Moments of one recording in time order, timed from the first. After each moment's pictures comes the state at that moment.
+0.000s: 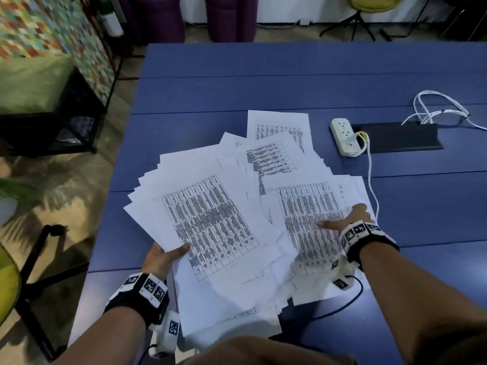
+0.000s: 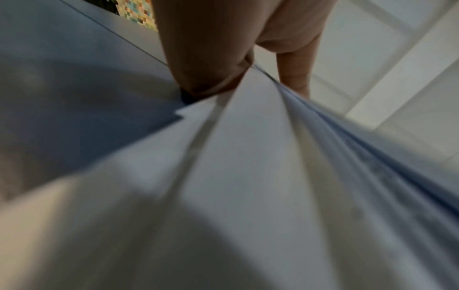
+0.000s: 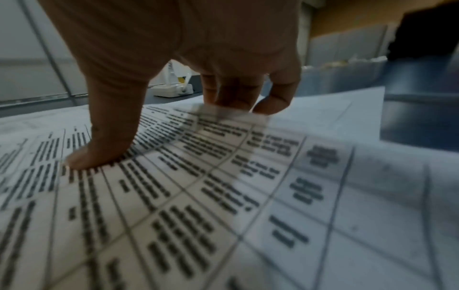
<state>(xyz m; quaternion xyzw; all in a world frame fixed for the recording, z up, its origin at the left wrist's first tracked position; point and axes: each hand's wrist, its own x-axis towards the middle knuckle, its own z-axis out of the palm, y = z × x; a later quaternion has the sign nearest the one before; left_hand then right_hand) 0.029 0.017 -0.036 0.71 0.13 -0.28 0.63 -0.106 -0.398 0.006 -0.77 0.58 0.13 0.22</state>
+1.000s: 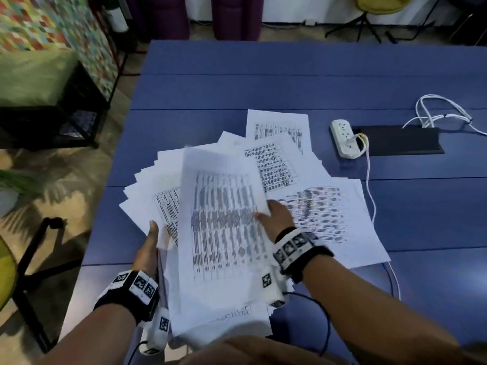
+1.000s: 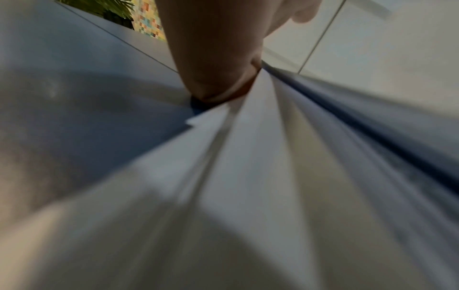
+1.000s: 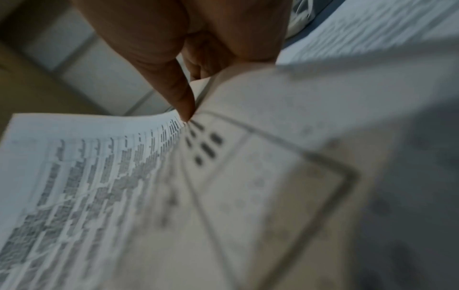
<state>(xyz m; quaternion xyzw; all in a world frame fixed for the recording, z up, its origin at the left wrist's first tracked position) 0.034 0.024 -0.039 0.59 0.26 -0.36 0.68 -0.045 -0.260 0.027 -0.80 0.34 0.05 0.49</state>
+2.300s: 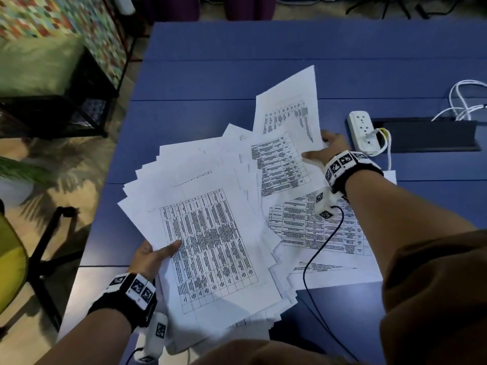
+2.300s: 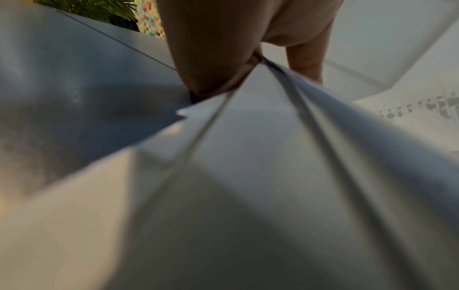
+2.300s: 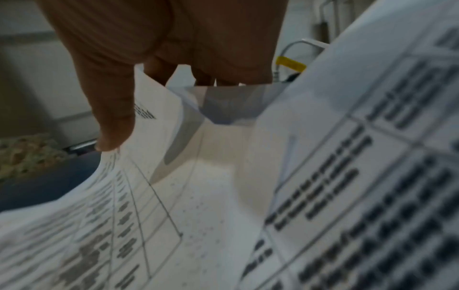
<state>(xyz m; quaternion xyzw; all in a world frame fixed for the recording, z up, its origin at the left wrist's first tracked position) 0.027 0.013 -0.037 0.67 0.19 -0.25 0.67 0.059 -0.455 0.022 -0.84 0.38 0.02 0.37</state>
